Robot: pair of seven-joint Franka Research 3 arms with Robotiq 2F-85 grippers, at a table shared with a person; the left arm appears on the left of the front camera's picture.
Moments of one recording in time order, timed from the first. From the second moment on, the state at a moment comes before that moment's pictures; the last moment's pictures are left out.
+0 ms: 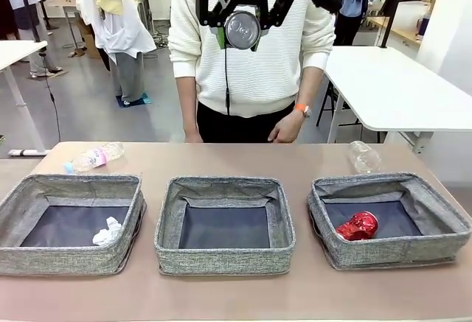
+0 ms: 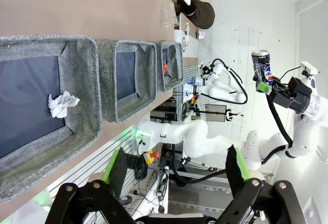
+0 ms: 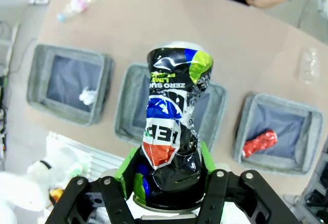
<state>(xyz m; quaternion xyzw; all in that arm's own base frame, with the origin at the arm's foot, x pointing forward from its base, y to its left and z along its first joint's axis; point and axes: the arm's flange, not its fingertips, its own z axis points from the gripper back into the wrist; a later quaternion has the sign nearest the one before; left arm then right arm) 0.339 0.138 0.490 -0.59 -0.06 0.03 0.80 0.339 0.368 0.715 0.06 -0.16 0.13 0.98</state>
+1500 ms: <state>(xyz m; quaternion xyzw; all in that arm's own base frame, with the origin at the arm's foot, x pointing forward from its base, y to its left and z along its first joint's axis) 0.339 0.138 0.490 -0.59 -0.06 0.04 0.80 0.351 0.250 0.675 0.11 -0.09 0.19 0.97</state>
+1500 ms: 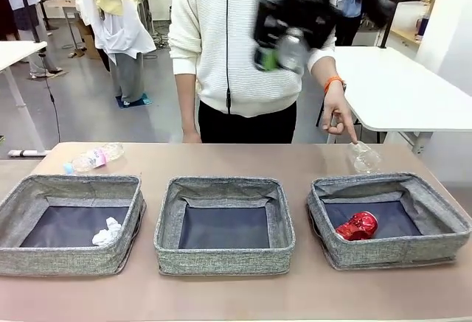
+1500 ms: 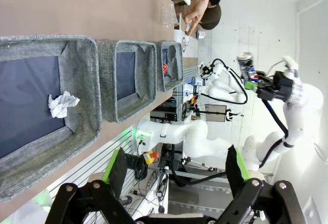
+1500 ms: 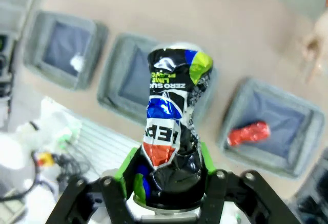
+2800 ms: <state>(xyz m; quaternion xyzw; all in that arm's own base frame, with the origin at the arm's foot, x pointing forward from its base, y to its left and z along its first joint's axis) 0.339 0.138 0.490 -0.59 -0.06 0.04 0.80 0.338 0.064 0.528 0.09 -0.06 -0.02 0.99</state>
